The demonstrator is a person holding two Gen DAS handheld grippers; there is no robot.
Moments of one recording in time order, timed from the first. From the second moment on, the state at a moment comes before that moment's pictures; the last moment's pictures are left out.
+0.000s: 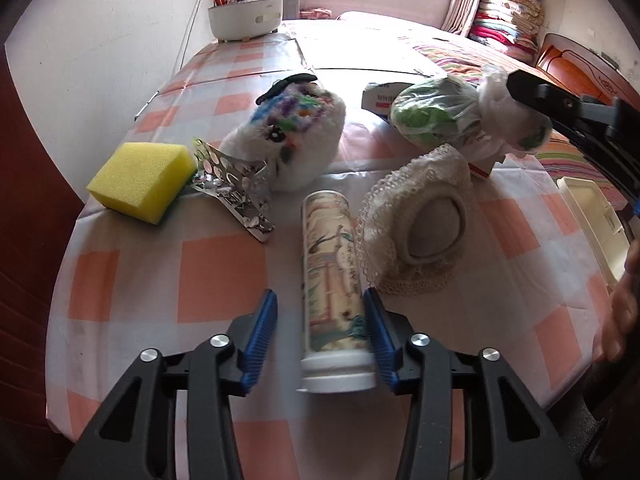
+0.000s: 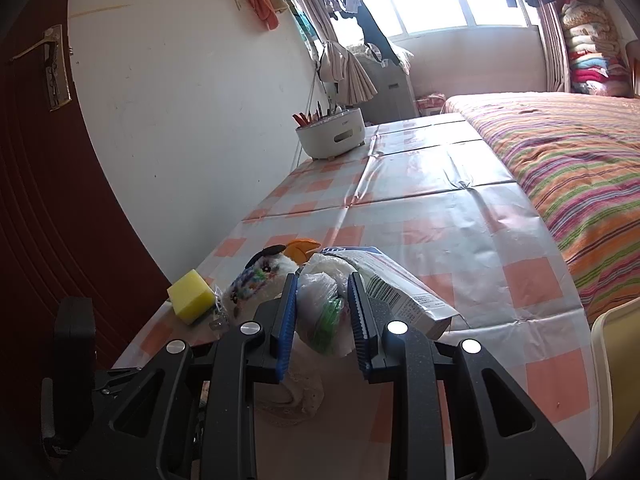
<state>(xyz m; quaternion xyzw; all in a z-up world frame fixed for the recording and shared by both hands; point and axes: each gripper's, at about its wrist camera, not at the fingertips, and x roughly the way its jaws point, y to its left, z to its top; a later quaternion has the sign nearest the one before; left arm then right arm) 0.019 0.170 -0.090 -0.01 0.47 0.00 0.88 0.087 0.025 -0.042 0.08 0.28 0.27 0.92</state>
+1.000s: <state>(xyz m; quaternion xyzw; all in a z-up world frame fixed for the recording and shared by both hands) 0.018 0.182 -0.046 -0.09 0.39 0.00 0.92 0.074 0.000 -0.030 0.08 0.24 0.25 0.93</state>
